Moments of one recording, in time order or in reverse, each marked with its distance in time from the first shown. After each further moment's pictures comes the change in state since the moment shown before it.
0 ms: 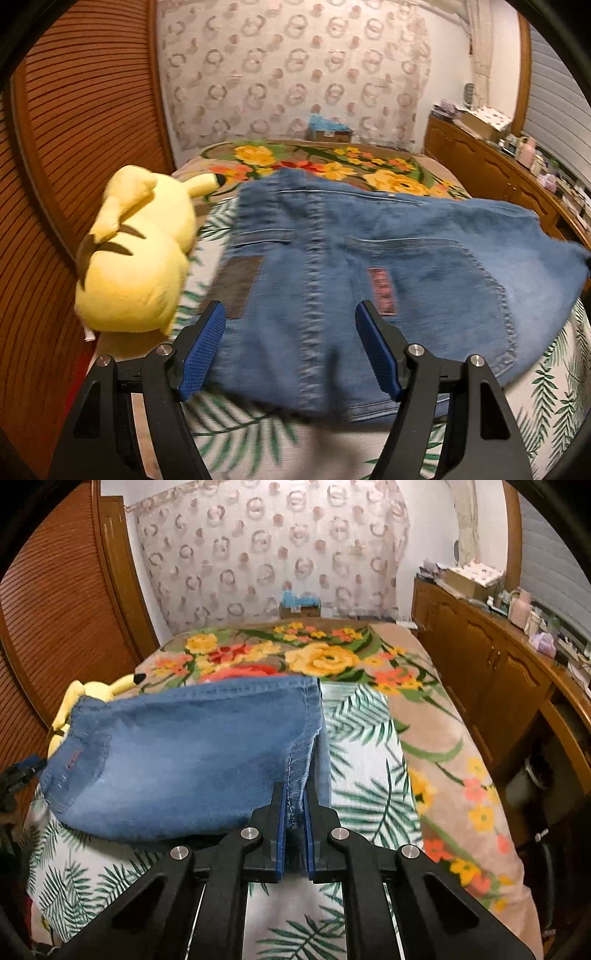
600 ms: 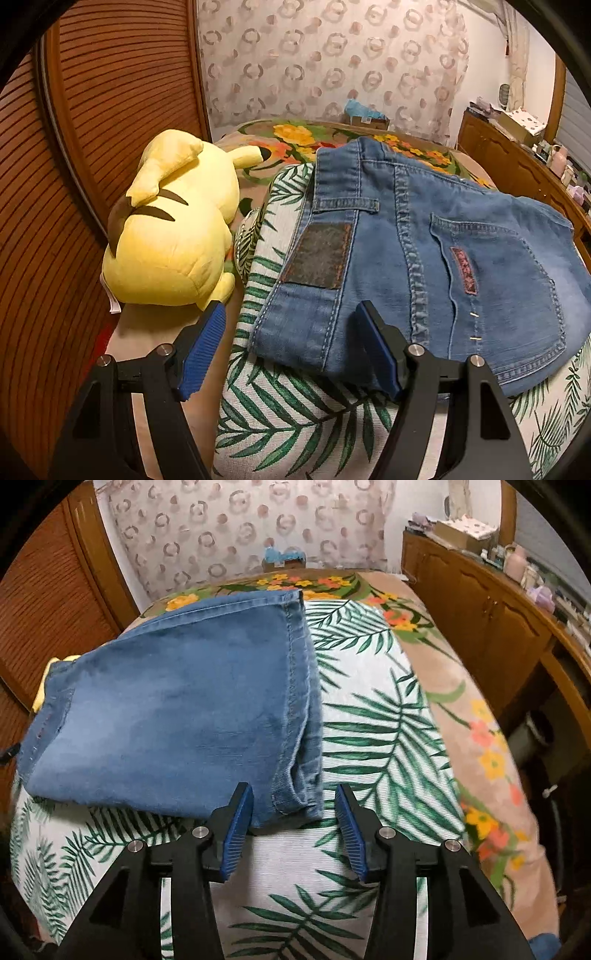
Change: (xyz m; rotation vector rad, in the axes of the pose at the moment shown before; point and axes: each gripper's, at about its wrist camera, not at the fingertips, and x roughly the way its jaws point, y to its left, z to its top) left arm 0.020 0.046 -0.018 -0.071 0.074 0.092; right arm 0.041 0.005 -0.030 0.070 0.156 -0.004
